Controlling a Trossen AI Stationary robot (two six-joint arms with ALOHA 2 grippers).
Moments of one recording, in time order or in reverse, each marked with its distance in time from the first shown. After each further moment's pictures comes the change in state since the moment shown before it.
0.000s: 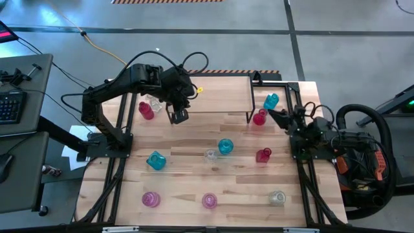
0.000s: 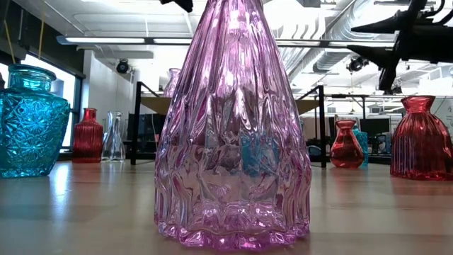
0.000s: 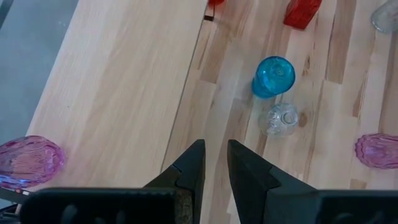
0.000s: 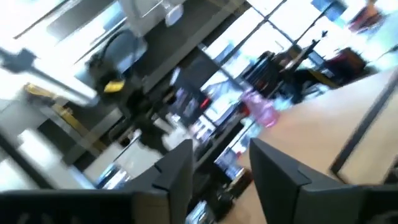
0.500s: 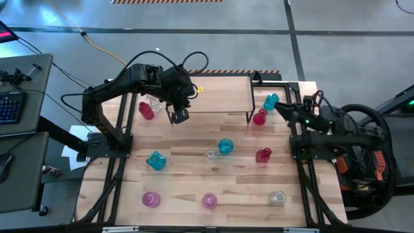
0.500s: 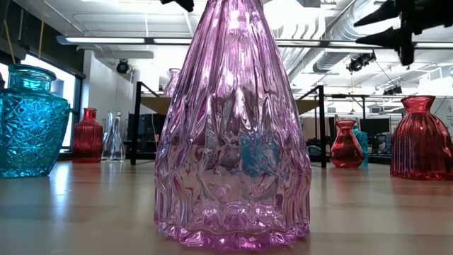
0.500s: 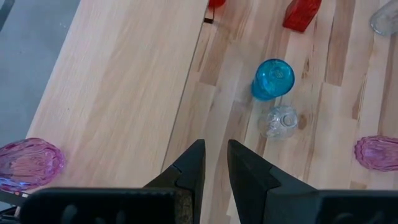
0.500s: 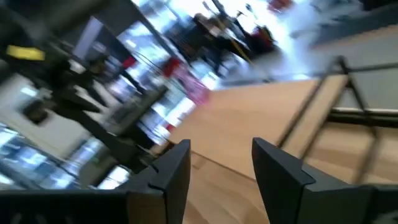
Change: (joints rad) left arm 0.000 0.000 0.000 0.009 0.000 0.000; right arm 0.000 0.208 0.492 -0.725 0.120 -0.038
